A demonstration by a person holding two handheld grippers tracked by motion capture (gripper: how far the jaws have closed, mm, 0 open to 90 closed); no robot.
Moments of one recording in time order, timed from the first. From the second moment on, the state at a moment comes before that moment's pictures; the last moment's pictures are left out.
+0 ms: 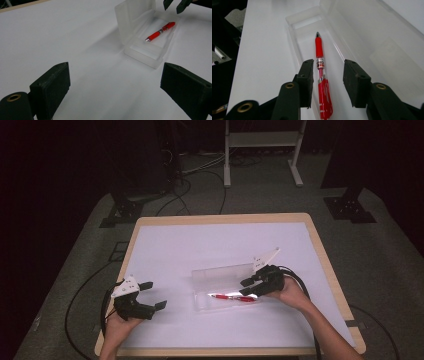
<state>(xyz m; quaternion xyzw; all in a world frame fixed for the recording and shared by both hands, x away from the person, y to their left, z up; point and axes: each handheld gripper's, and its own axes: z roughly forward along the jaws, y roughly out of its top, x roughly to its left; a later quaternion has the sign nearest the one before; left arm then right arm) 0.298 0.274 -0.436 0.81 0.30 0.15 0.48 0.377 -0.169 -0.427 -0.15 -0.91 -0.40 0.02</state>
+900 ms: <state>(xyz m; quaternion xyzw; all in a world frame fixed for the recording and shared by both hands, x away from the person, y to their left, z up) 0.297 0.275 -0.436 0.81 0.31 0.15 0.48 0.369 -0.234 -0.408 -0.23 -0.88 -0.42 -0.02</state>
